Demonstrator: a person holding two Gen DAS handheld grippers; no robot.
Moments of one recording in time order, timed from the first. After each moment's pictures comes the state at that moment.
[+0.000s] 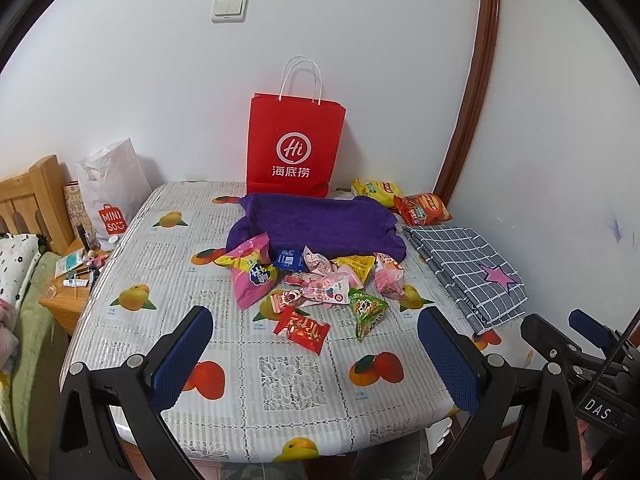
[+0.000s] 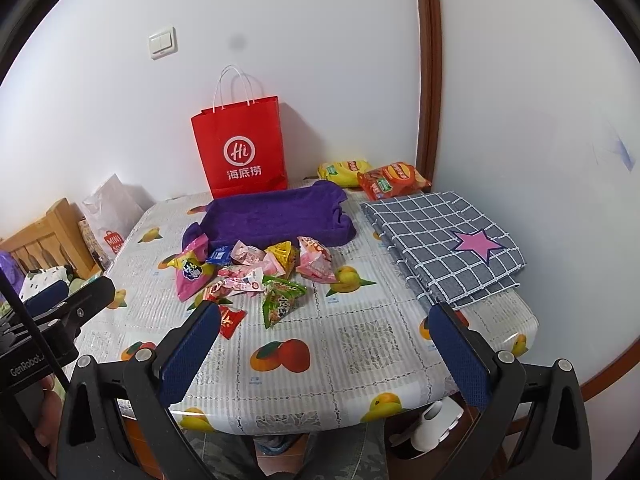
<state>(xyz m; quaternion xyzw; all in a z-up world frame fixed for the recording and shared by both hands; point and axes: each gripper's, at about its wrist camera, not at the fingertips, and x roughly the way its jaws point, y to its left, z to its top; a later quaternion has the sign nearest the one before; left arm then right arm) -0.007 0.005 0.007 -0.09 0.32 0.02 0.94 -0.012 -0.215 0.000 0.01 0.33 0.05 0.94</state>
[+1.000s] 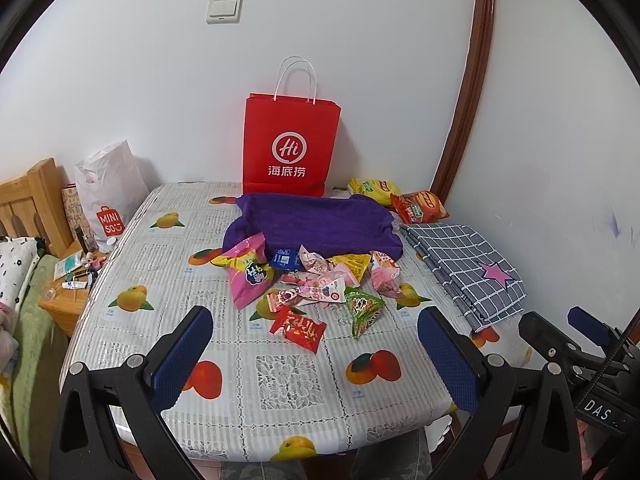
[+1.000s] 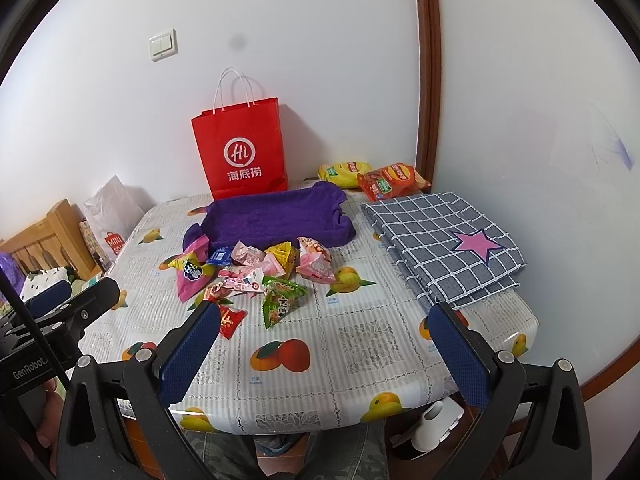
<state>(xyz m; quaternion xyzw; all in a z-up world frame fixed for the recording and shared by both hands) -0.010 0.002 0.007 -0.08 0.32 0.02 0.94 -0.016 -0.216 -0.001 0.01 0.33 0.05 0.94</state>
